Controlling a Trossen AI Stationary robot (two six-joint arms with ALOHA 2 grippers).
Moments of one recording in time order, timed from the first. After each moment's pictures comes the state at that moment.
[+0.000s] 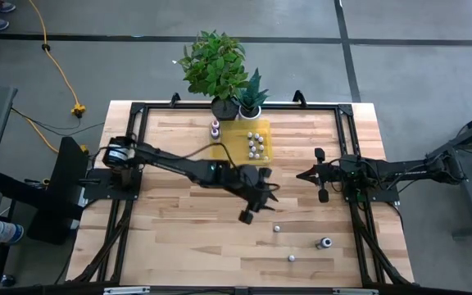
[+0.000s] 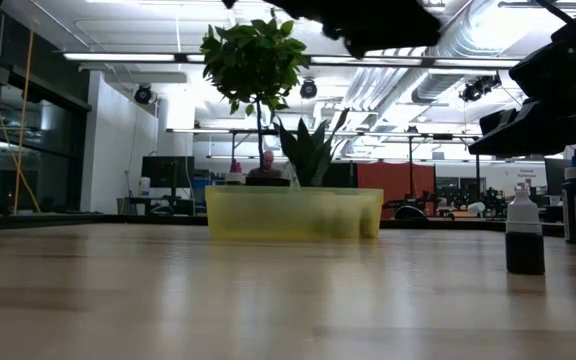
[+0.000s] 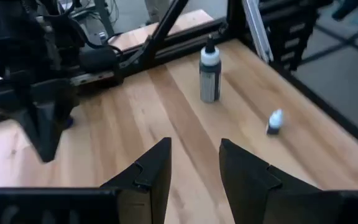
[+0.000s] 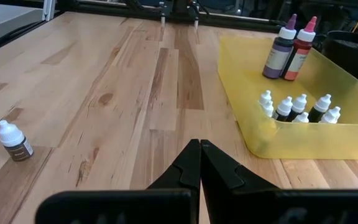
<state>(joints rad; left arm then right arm) -0.15 1.91 1.49 -0.03 0.14 0.24 -0.03 0.34 0.01 0.03 0.00 -0.09</state>
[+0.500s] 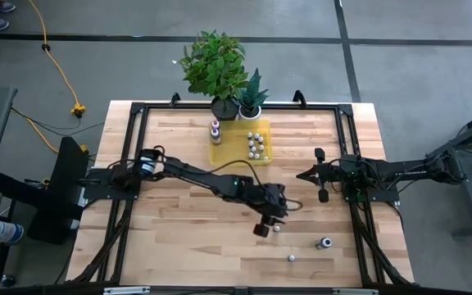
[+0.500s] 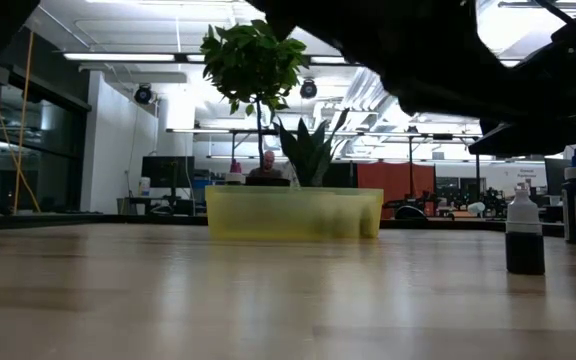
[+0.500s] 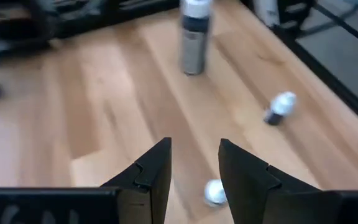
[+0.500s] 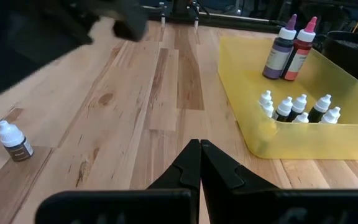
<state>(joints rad) -0.20 2.20 1.76 -0.14 0.15 0.16 -0.03 0.34 0.01 0.03 0.00 -0.09</state>
